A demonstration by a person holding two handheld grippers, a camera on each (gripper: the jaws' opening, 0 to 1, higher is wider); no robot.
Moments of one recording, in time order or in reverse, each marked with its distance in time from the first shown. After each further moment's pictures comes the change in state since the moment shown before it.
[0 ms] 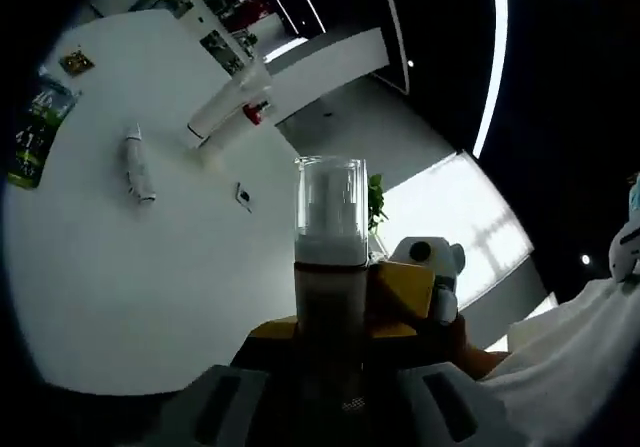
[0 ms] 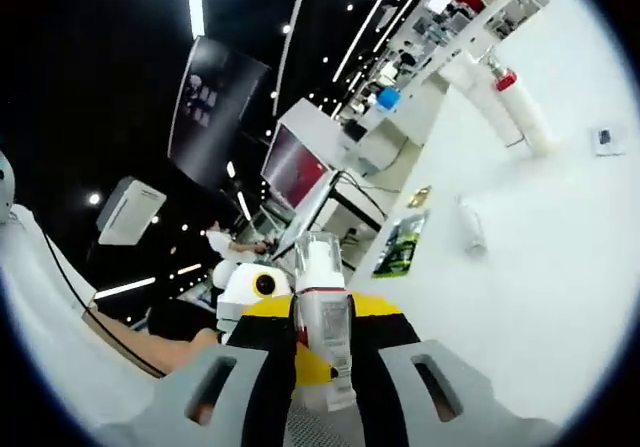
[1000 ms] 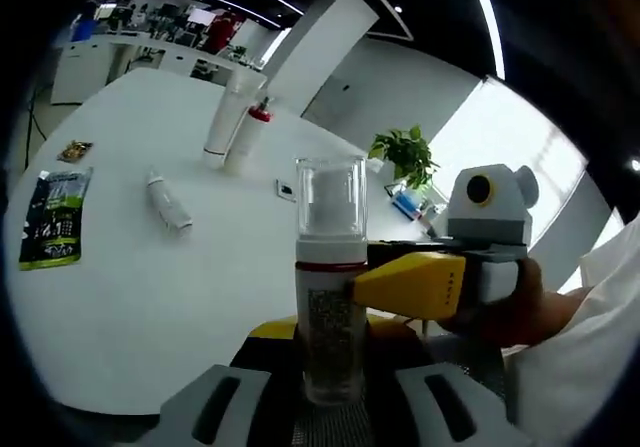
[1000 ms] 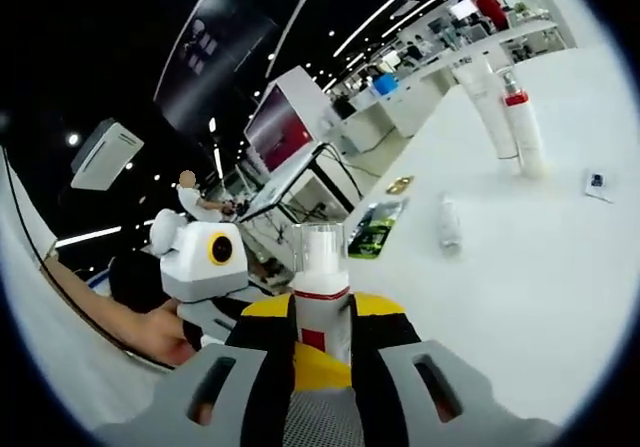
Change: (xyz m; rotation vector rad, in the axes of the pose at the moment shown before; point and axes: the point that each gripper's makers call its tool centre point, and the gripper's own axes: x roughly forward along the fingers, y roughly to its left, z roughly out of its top) left arm 0.002 0.023 -0.011 0.200 0.073 0.249; right arm -0.003 -0.010 -0.012 -0.169 0.086 -0.109
